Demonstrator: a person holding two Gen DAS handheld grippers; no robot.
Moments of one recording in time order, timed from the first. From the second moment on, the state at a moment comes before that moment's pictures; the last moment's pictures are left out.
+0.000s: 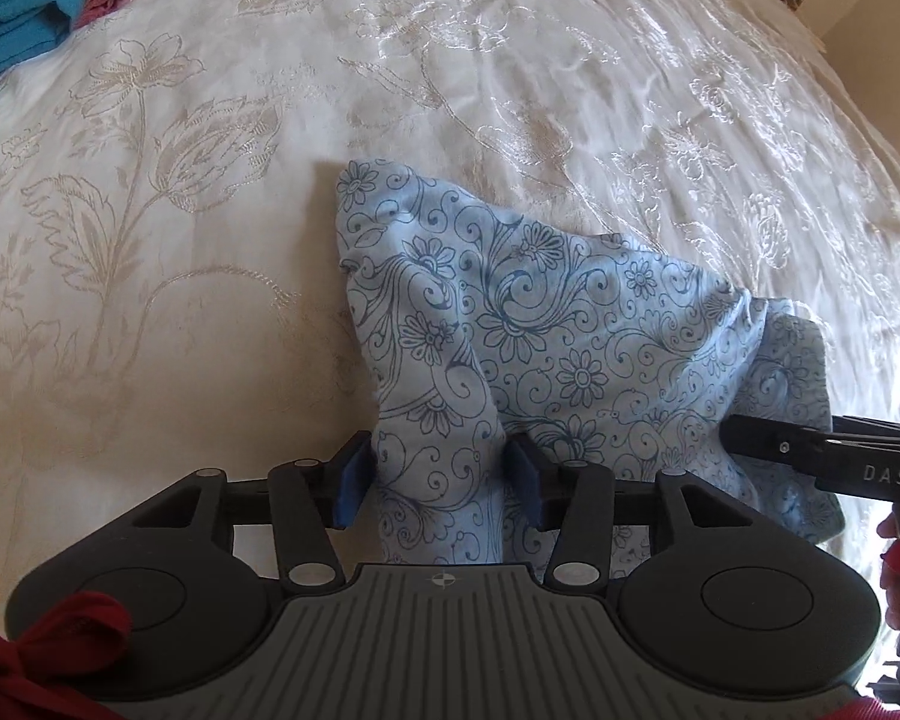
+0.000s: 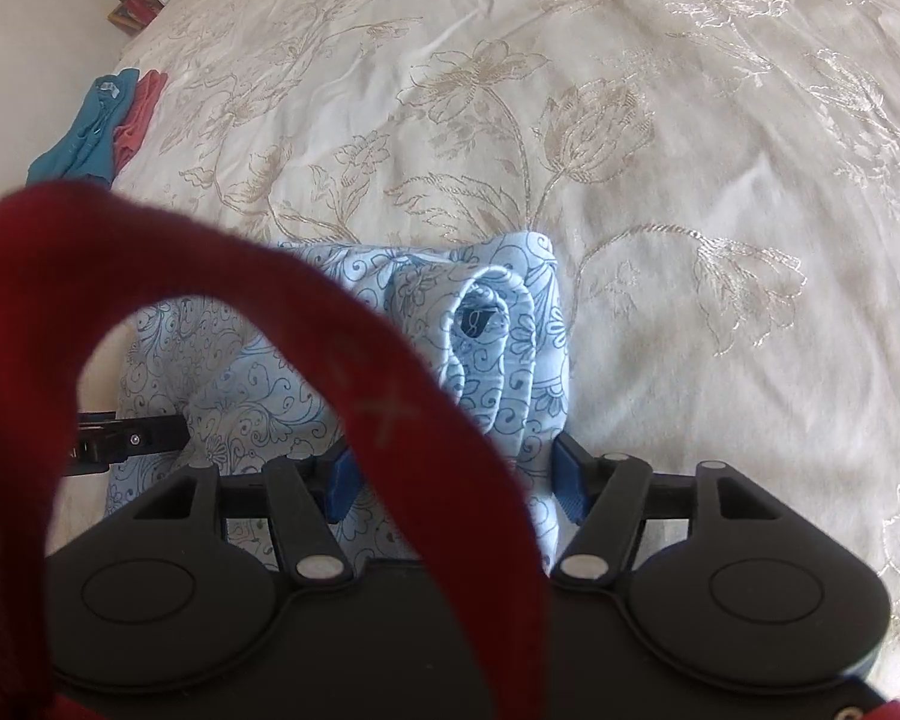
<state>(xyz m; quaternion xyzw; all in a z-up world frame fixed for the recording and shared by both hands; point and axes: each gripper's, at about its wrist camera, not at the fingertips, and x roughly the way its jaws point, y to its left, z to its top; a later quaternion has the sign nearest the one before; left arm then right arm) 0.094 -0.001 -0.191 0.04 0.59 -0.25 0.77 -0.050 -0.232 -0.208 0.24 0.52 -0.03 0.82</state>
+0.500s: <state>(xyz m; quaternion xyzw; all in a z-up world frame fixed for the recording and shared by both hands) 0.077 -0.008 -0.145 0.05 0.53 -0.24 0.81 -0.064 -0.226 -0.154 0.21 0.48 -0.01 0.85</state>
